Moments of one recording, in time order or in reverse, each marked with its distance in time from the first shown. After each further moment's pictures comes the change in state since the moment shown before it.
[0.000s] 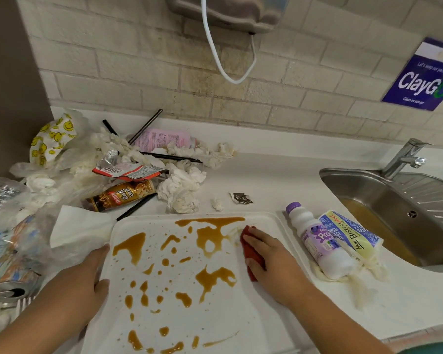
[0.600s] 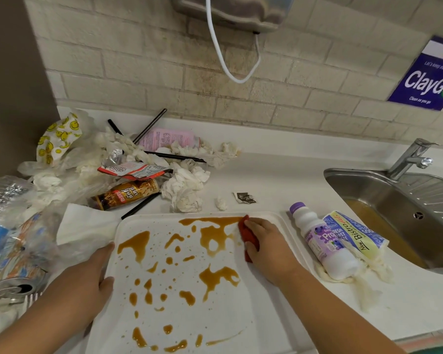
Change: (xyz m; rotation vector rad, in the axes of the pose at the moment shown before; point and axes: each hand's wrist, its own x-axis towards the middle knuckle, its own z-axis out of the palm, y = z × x) left_hand -0.003 0.002 0.000 0.004 0.033 0.026; right_hand 0.031 -0.011 0.002 -0.013 0.075 0.058
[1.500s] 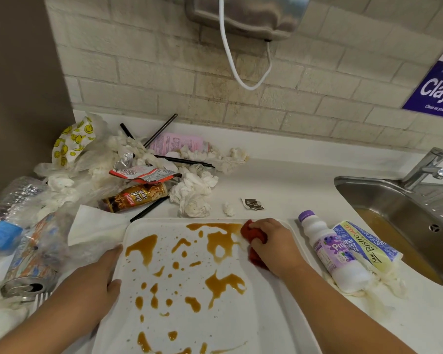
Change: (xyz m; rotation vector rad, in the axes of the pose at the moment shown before) left_hand 0.002 -0.002 0.002 0.011 -0.017 -0.019; right_hand 0.023 -0.001 -0.005 0.123 0.043 0.034
